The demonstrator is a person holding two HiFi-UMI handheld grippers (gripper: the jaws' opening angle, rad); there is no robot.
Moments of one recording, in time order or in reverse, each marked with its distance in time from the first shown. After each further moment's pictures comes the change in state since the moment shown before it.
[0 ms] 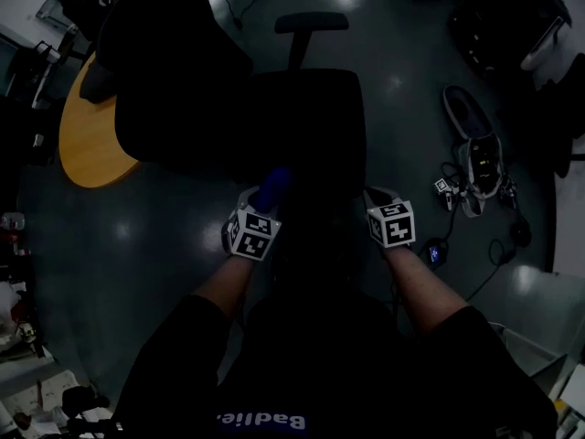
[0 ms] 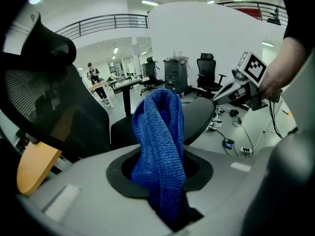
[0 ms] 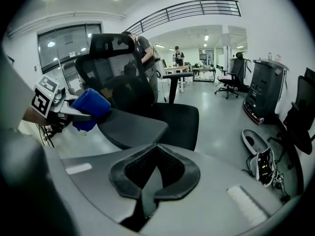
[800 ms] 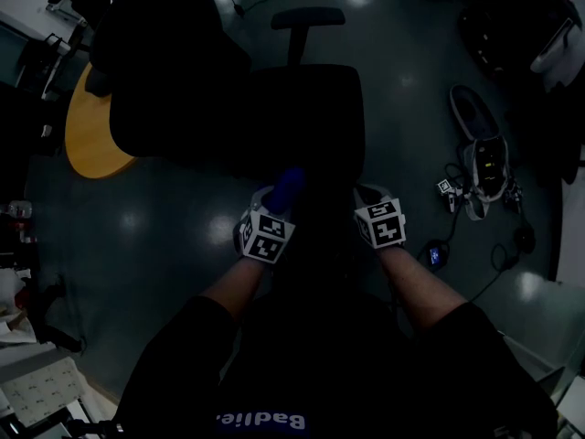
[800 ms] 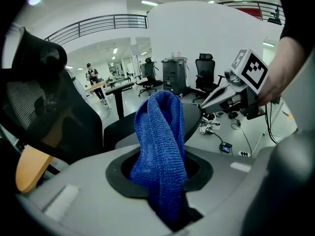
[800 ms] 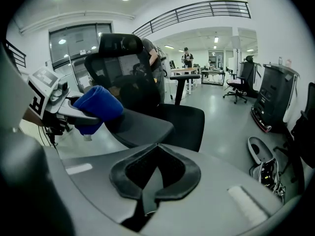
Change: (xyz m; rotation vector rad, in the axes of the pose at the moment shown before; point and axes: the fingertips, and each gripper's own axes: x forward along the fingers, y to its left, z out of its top) left arm 0.011 -0.061 0.031 -0.005 -0.005 0.006; right arm -0.001 -0.002 -0.003 -0.080 -0.005 0.063
